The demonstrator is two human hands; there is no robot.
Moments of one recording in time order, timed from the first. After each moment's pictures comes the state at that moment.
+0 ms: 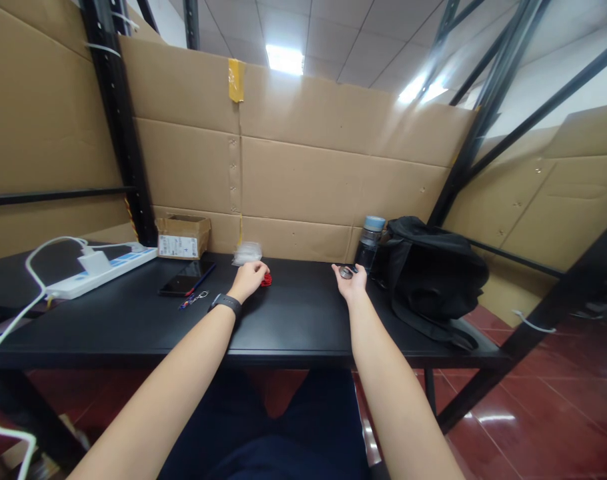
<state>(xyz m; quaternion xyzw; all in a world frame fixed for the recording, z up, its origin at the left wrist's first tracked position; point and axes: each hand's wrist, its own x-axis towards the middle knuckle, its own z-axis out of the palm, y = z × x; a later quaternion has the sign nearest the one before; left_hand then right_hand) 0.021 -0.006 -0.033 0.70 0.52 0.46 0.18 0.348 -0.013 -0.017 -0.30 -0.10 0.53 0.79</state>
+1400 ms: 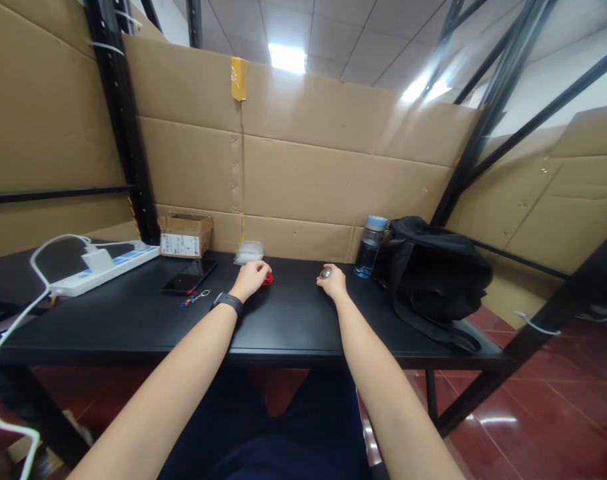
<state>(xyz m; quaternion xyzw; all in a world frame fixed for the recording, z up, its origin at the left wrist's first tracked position) 0.021 -0.005 -0.035 0.70 0.52 0.45 0.19 0.313 -0.002 -0.045 -0.67 -0.60 0.04 0.43</state>
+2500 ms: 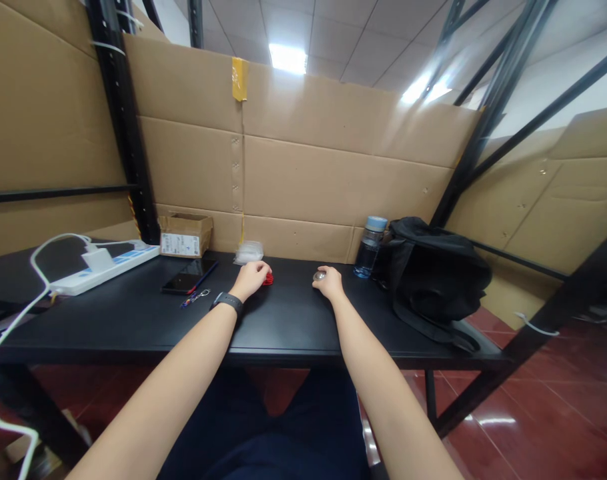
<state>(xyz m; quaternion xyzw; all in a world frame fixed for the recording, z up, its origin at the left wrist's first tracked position) 0.022 -0.008 -0.033 0.70 0.52 0.45 0.19 0.303 -0.005 -0.042 -0.66 -0.65 0.01 0.38</state>
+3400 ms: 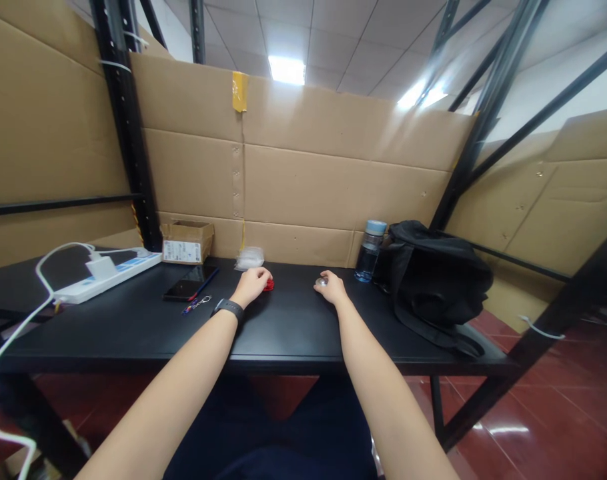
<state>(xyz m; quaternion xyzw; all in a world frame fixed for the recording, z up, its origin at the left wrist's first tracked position) 0.022 -0.006 -0.036 0.71 0.52 0.44 0.18 0.313 -0.009 -0.043 -0.66 -0.66 0.07 0.37</state>
